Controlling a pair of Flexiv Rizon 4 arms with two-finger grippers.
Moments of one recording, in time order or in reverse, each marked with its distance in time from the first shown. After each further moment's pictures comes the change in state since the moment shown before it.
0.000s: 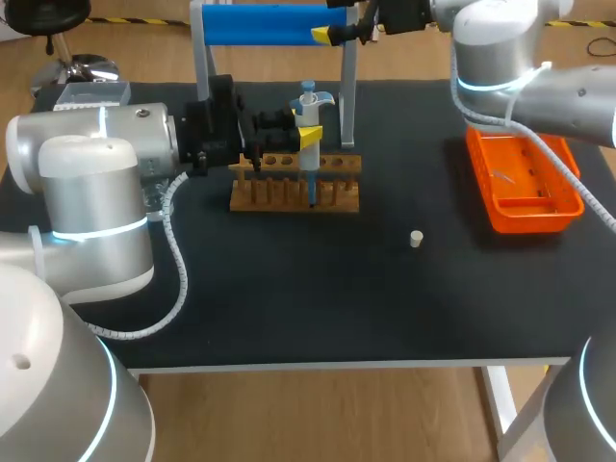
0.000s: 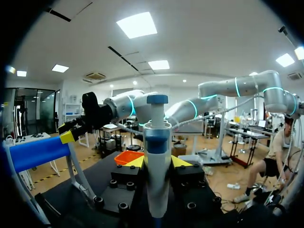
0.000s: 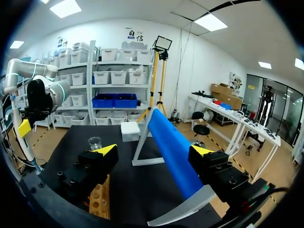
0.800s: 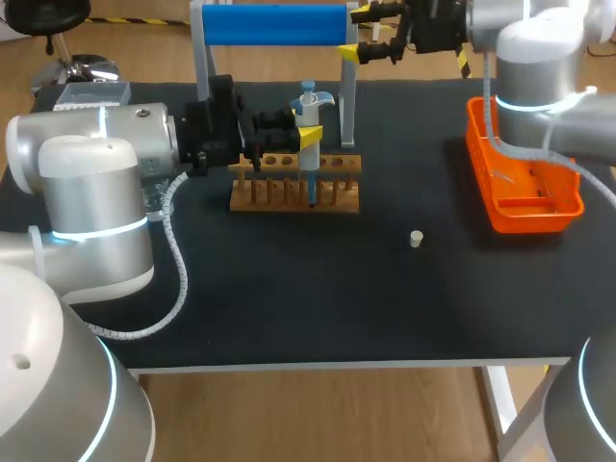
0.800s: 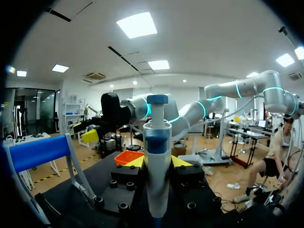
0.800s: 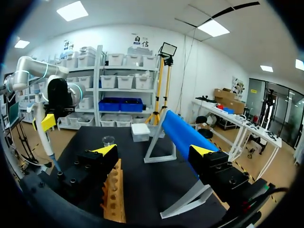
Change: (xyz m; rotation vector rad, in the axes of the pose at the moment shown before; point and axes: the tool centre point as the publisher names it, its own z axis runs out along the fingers) left arm 0.000 0.000 0.000 0.000 0.000 0.000; right arm 0.038 -0.008 -0.047 -0.037 0.023 -0.021
